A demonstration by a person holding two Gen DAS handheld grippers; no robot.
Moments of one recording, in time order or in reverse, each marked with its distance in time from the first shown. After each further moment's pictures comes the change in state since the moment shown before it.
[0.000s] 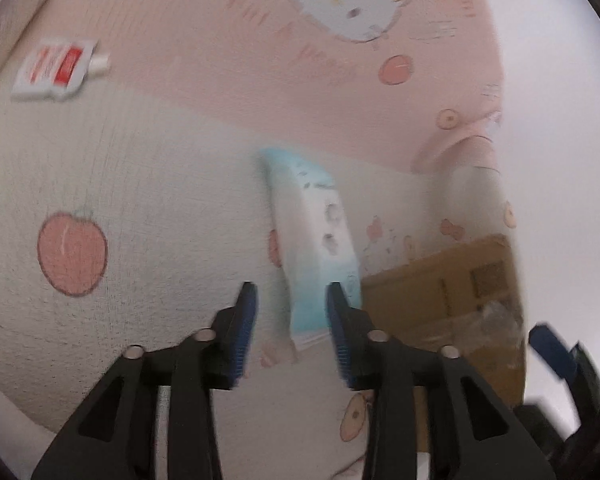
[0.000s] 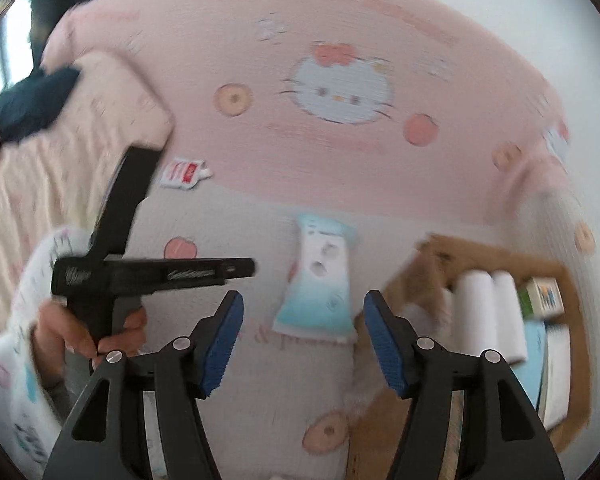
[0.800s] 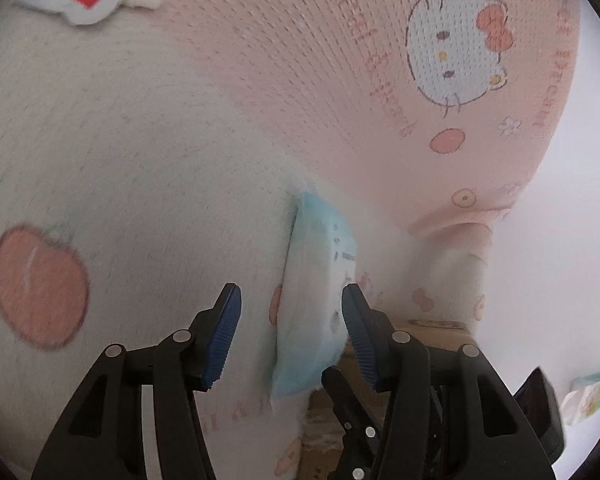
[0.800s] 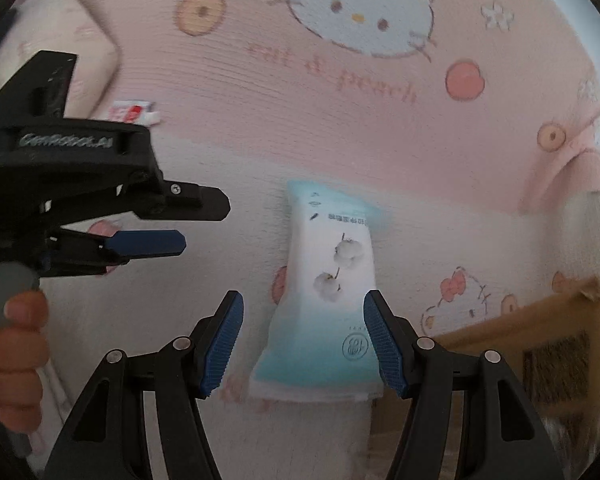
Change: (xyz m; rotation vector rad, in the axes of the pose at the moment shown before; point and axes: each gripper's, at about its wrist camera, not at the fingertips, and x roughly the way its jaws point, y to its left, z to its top) left arm 0.039 0.050 0.049 -0.321 0.027 -0.148; right arm 0.156 0.000 0.022 0.022 0.188 -0.071
